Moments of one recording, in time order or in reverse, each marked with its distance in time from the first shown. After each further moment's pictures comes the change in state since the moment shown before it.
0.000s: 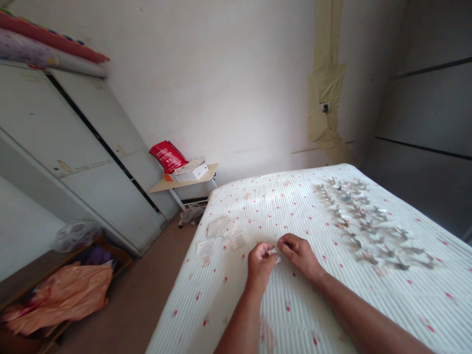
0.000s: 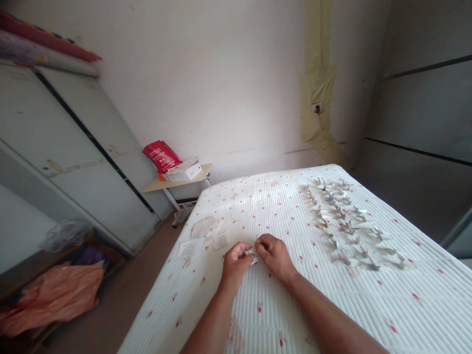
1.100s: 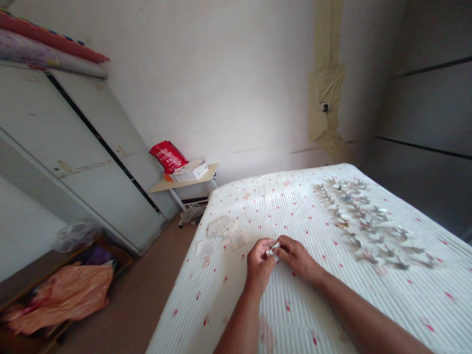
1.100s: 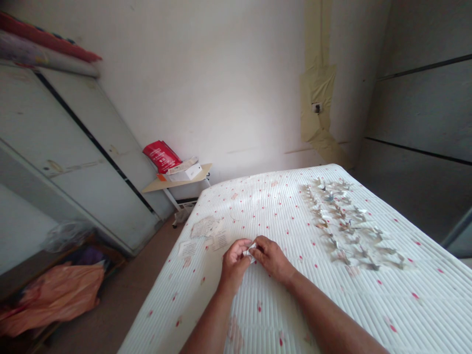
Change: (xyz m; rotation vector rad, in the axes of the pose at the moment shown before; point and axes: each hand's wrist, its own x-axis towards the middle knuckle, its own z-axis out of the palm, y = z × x) left_hand -0.008 0.014 -0.003 0.036 -0.045 0.122; right_hand -0.001 -0.003 0.000 0.065 -0.176 -0.046
